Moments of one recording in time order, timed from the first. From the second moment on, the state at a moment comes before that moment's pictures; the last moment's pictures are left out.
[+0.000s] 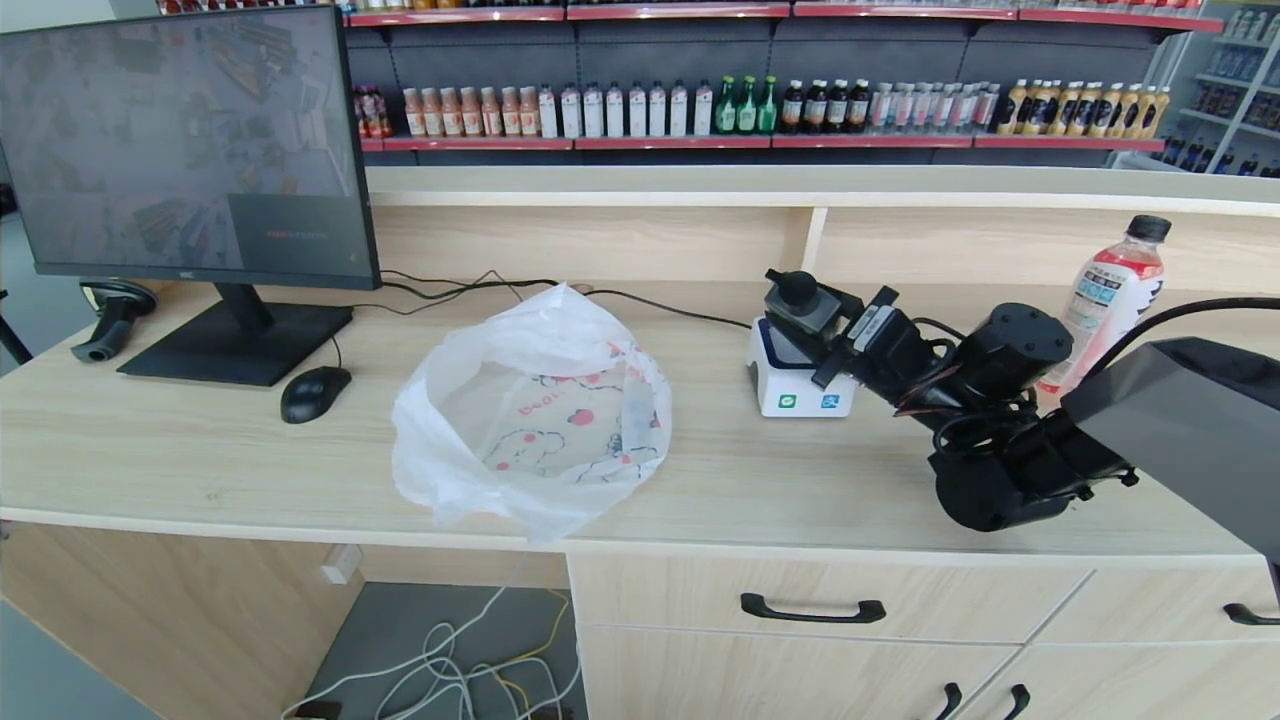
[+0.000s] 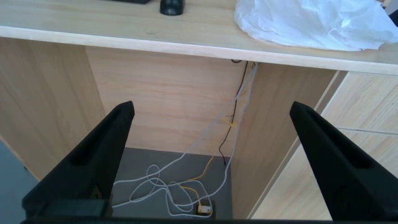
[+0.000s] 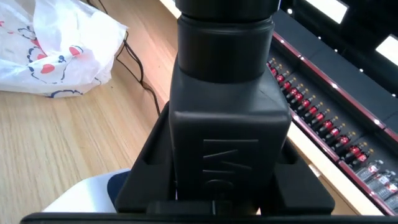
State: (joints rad) left arm 0.00 0.00 0.00 -0.01 0.00 0.00; right arm 0.22 2.28 -1.17 -1.57 0.61 -0.69
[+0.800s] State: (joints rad) left arm 0.00 0.00 0.00 0.00 0.00 0.00; right arm 0.22 2.29 -1.18 -1.57 0.62 -0.69
